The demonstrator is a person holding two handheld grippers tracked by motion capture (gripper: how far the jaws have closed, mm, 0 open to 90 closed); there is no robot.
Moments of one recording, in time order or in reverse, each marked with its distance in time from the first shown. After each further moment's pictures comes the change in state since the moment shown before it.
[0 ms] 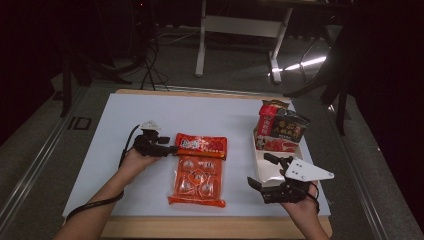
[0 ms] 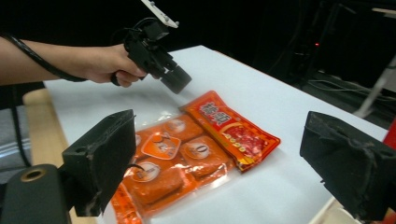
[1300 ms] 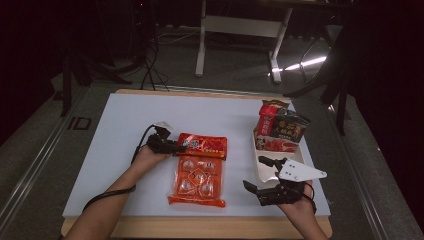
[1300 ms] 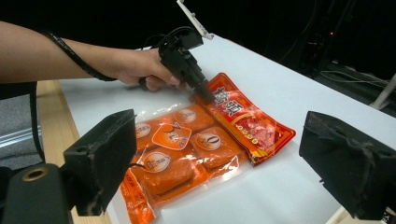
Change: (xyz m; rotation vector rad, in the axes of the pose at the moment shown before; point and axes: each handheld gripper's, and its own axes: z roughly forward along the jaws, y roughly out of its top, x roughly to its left) left arm 0.011 0.003 0.050 0.093 -0.103 -0.019; right arm 0.005 -0.002 0.008 0.040 0.041 -0.001
